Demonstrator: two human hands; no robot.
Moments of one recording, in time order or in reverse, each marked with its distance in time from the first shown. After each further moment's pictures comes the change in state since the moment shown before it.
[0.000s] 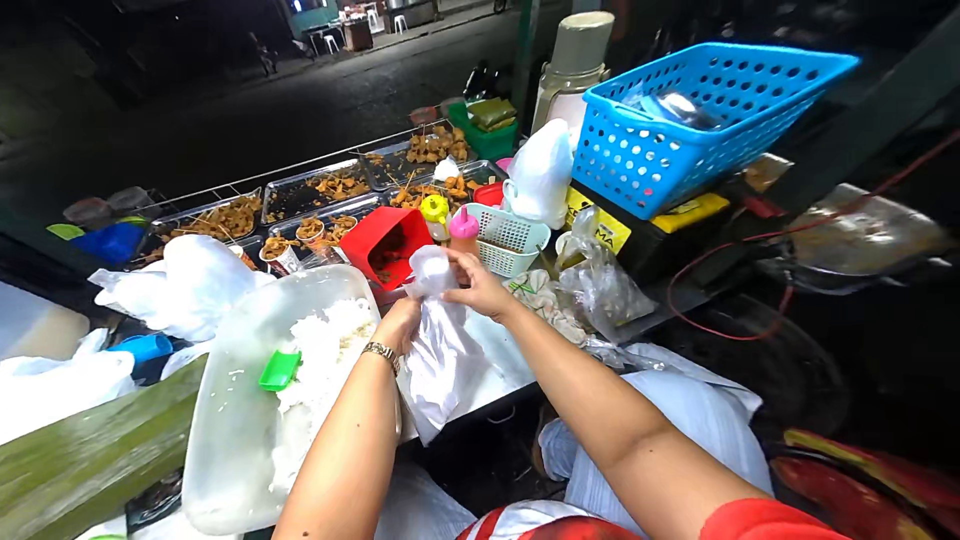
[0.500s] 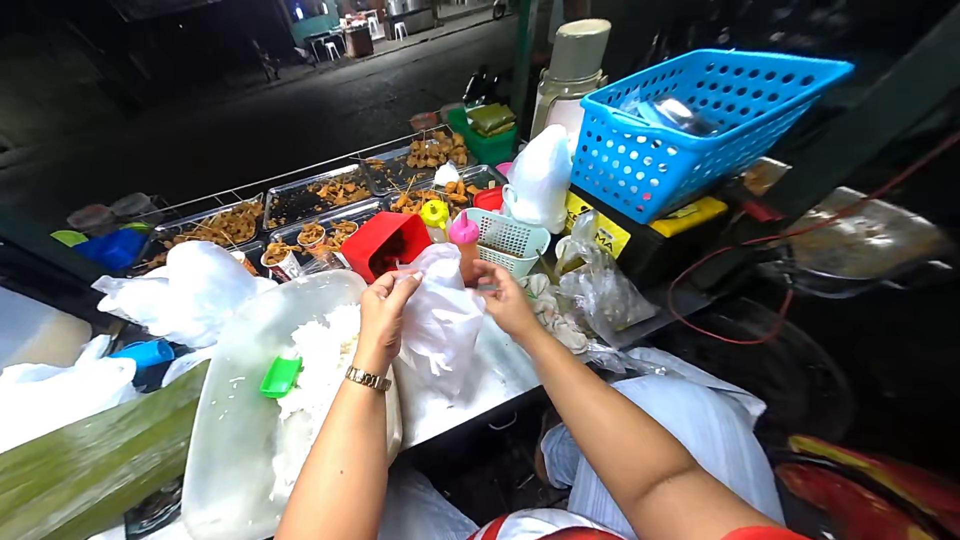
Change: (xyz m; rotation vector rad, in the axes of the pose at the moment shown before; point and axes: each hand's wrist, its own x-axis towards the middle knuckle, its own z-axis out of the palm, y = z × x) left_hand -0.030 0.015 -0.019 -0.127 0.061 0.600; right_hand -0.035 0.010 -0.012 0.005 0.283 -0.014
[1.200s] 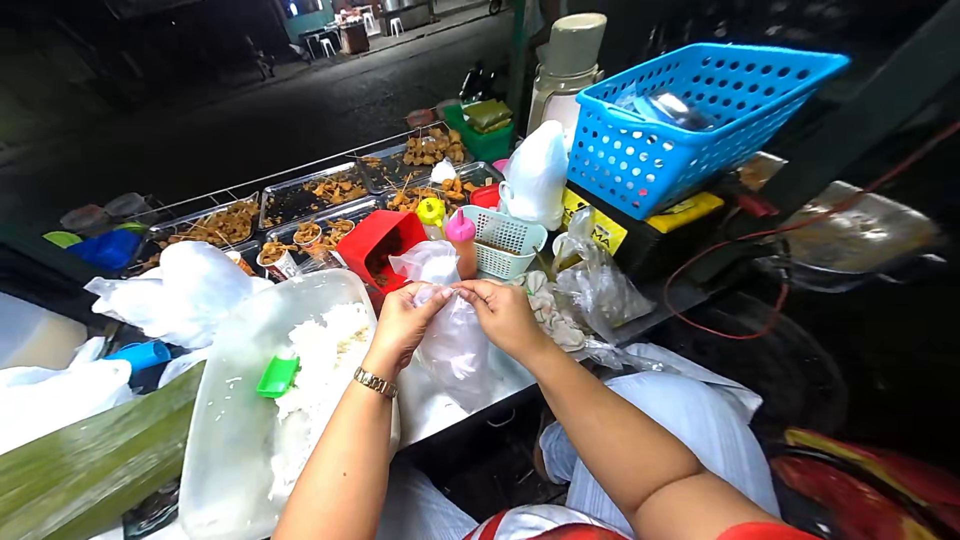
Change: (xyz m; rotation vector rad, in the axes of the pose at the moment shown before) left_hand -0.012 0.005 0.018 0.057 -0.196 -0.120; right_hand -0.030 -0.046 0.011 -0.402 0.061 -0.370
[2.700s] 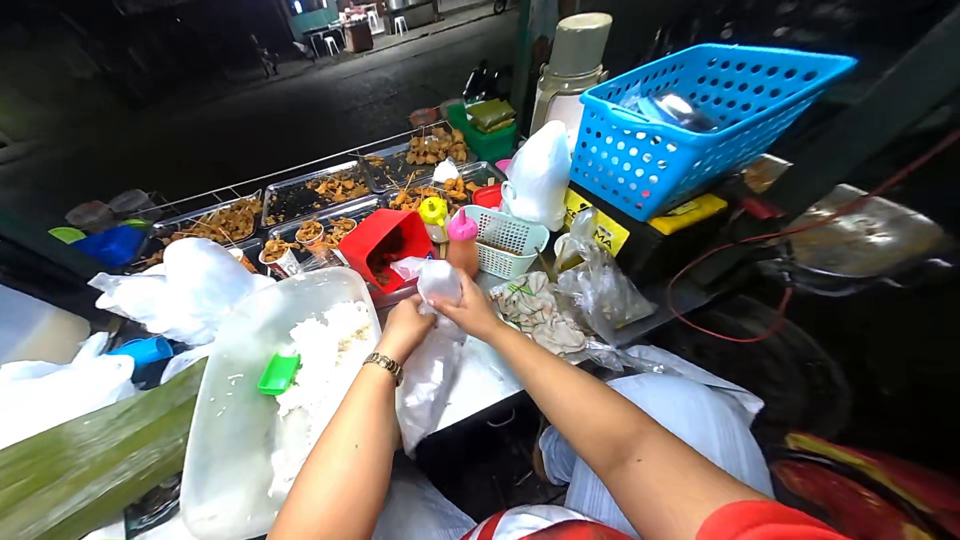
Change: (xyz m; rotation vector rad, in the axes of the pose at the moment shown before) left_hand 0.031 -0.033 -0.012 0.693 -0.091 -0.221; right_hand 0.017 0.068 0.061 0.254 -0.222 0.273
